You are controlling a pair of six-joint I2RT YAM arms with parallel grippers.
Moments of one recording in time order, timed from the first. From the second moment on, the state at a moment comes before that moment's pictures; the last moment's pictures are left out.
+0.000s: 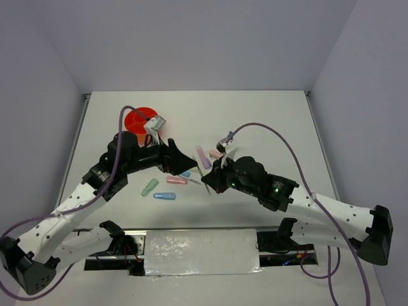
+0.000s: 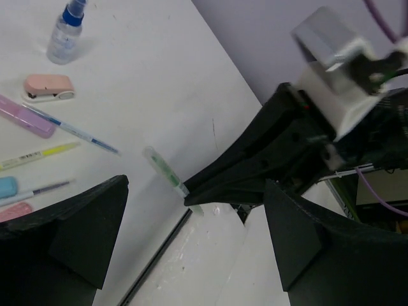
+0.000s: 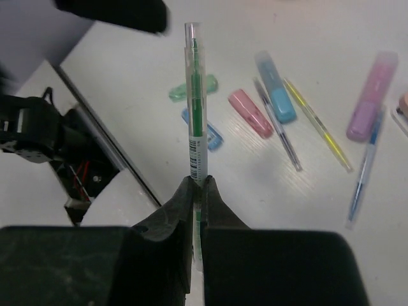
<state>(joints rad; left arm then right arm) -0.58 0.91 0.89 -0.20 0.45 -0.61 1.01 0.96 0.75 -0.17 0.08 0.46</state>
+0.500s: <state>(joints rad) -0.65 0.98 0.93 -0.25 0.42 -0.61 1.09 0.95 0.77 -0.04 0.09 0.32</state>
